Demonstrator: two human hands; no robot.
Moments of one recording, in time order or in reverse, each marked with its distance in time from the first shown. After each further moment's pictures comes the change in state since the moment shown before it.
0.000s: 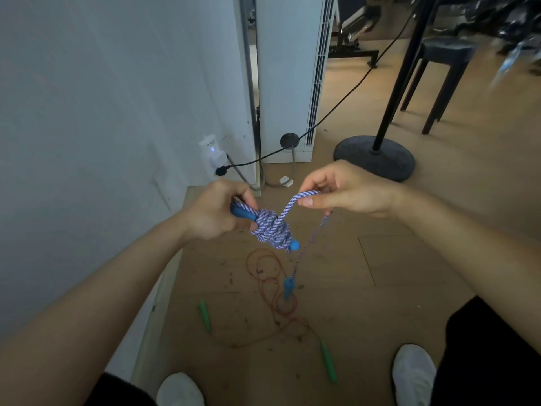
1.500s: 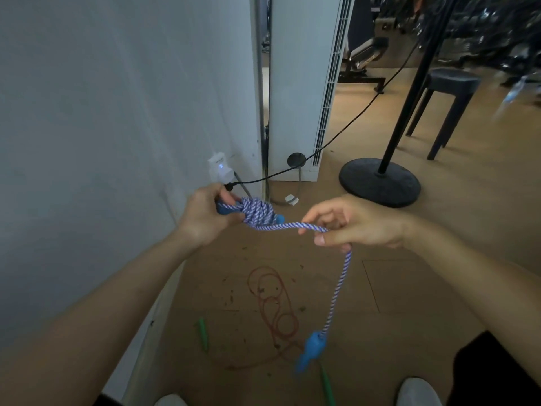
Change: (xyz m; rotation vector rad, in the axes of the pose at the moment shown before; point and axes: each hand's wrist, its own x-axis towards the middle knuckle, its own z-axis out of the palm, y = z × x) left_hand 0.006 -0.029 -0.006 -0.163 0.459 -0.123; right_hand -0.008 -0.005 -0.002 0.029 -0.204 0.034
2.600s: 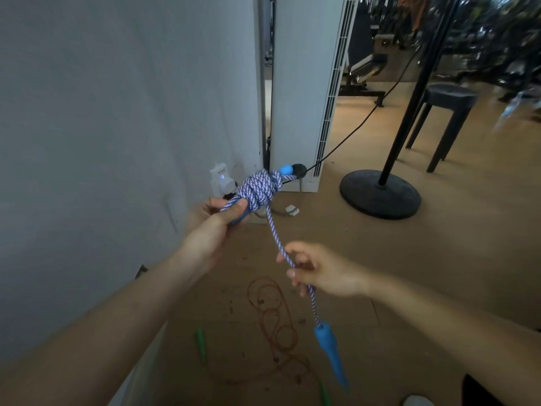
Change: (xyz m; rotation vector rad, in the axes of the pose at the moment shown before) left_hand -0.015 0.038 0.018 -0.931 0.212 -0.363; right_hand 0.025 0.034 0.064 0.003 0.102 0.054
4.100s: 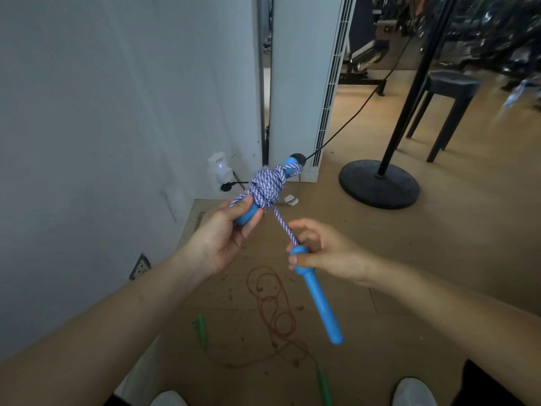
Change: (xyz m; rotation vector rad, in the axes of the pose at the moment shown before) left_hand -0.015 -0.011 0.009 -0.200 -0.136 -0.224; right_hand -0.009 0.001 0.000 0.250 0.199 0.043
